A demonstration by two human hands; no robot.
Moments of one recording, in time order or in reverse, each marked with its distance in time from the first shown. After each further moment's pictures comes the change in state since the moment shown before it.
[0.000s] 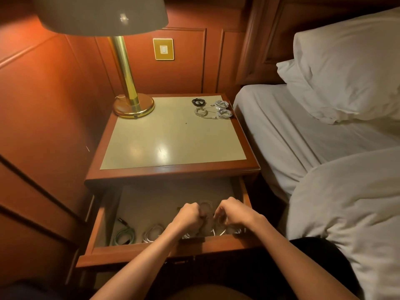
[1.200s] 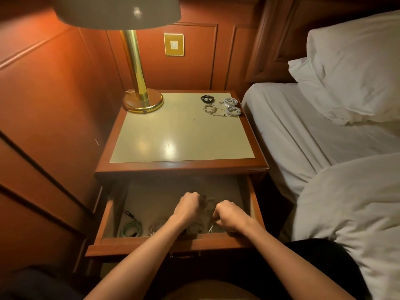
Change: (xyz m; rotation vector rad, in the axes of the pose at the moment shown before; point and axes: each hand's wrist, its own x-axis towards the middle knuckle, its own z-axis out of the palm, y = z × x) left_hand -0.002 -0.012 -0.012 0.037 0.218 -0.009; right_hand 0.019 -0.018 0.033 -0.123 0.065 -0.075
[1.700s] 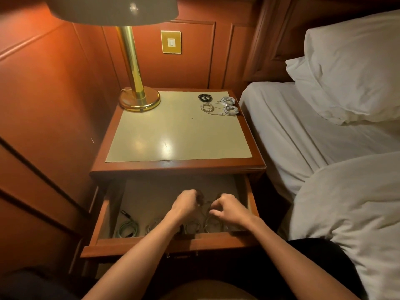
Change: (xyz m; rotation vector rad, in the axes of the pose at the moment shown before) left_hand 0.011 0.004 -0.006 -0.041 -0.044 0.002; right_hand -0.005 0.010 -0.013 0.216 0.140 0.006
